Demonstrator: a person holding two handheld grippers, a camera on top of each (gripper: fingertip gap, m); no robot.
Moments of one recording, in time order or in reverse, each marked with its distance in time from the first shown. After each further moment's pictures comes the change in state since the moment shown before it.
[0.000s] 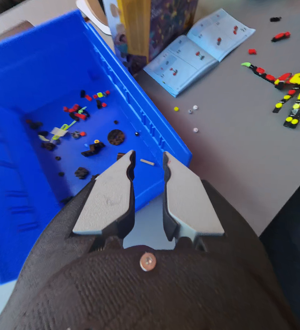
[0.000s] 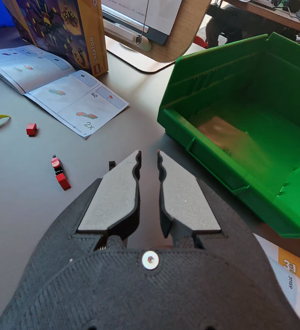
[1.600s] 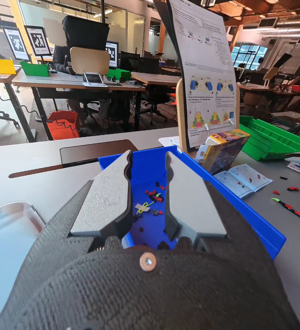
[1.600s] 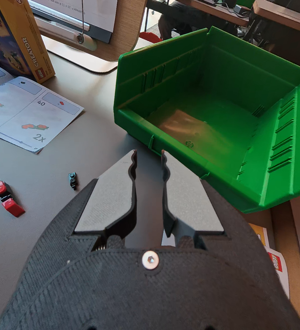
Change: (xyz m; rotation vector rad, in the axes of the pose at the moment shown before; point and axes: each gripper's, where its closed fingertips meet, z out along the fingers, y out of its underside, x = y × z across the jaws) left arm -0.159 -0.083 -0.065 0.678 -0.162 -0.234; right arm 0.045 0.002 0.000 -0.003 0.215 0.069
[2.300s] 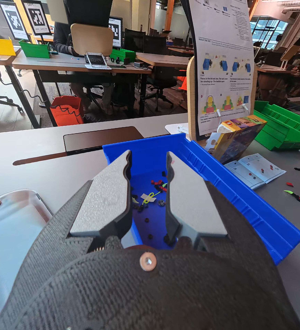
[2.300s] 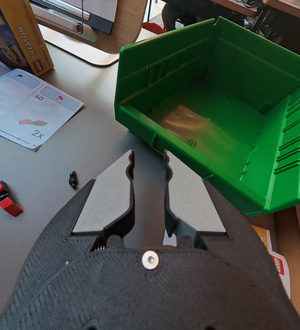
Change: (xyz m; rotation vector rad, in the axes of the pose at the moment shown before) left arm -0.011 0.019 0.009 -0.088 -0.034 0.007; right arm -0.002 0.004 0.005 -0.035 -0.012 -0.011
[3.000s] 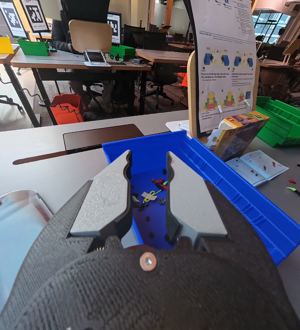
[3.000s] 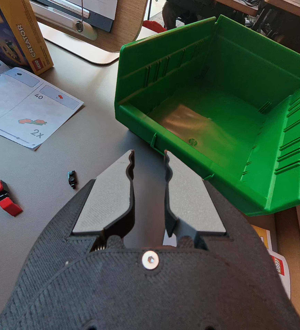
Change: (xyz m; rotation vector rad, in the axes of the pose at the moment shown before) left arm 0.000 0.004 0.002 -0.016 0.000 0.012; right arm 0.000 0.001 0.001 -0.006 -0.001 -0.002
